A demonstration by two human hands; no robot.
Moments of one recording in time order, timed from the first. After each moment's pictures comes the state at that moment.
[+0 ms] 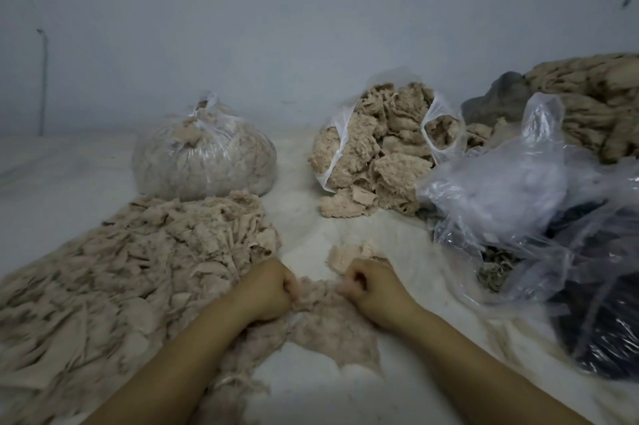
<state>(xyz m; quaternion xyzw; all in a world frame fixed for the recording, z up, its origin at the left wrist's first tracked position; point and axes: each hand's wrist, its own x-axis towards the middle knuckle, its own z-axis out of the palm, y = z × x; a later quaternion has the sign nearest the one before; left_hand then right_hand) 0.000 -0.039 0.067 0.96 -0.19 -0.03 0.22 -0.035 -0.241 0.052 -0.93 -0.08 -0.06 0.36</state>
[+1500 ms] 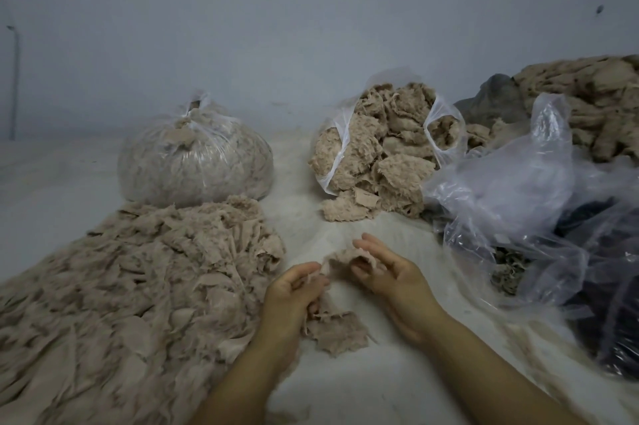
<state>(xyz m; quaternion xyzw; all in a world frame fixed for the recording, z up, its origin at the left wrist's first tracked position) -0.016 -0.065 0.034 0.62 -0.03 -0.04 0.79 -0.032 -0.235 0.044 -0.63 -0.04 -0.08 0.77</state>
